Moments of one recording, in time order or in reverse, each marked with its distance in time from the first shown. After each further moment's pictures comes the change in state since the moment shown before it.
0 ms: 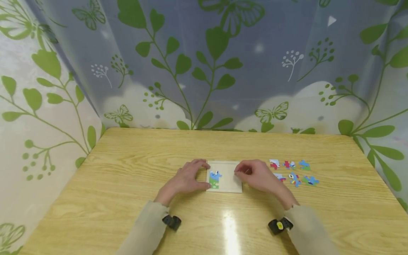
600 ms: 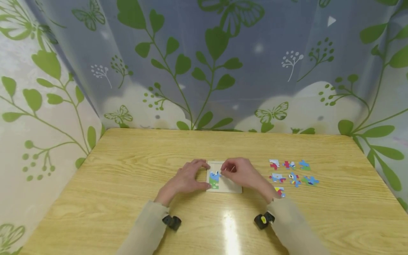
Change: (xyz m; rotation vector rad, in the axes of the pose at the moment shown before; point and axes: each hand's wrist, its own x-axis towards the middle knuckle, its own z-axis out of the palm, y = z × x) left_hand 0.001 0.000 -0.001 0.011 -0.002 -0.006; right_hand 0.031 -0.020 0.023 0.006 -0.039 -0.078
